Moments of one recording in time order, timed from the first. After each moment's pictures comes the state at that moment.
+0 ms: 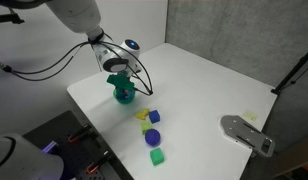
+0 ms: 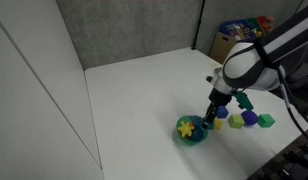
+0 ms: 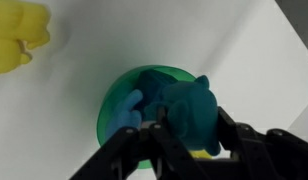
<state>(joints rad) -0.15 0.45 0.38 -2.30 0.44 2.61 -0.75</state>
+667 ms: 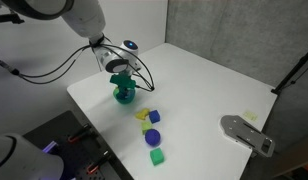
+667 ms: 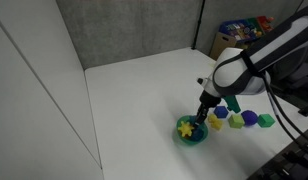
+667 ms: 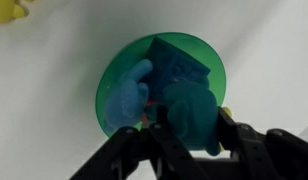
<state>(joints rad) -0.09 0.54 0.36 -2.22 0.37 2.70 -0.74</state>
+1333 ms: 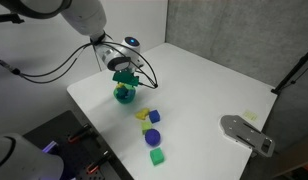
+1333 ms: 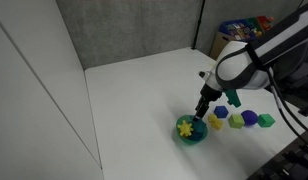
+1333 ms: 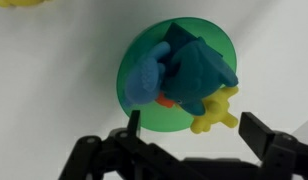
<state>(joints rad) -0.16 0.52 0.40 -2.22 0.34 2.73 -0.75</state>
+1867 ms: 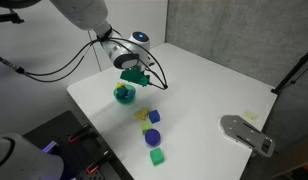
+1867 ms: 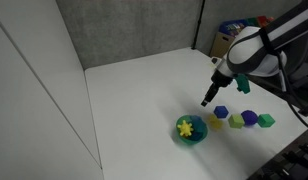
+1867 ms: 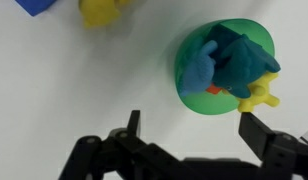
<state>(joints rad) -0.21 0.43 0.34 -2.23 0.34 2.71 -0.71</state>
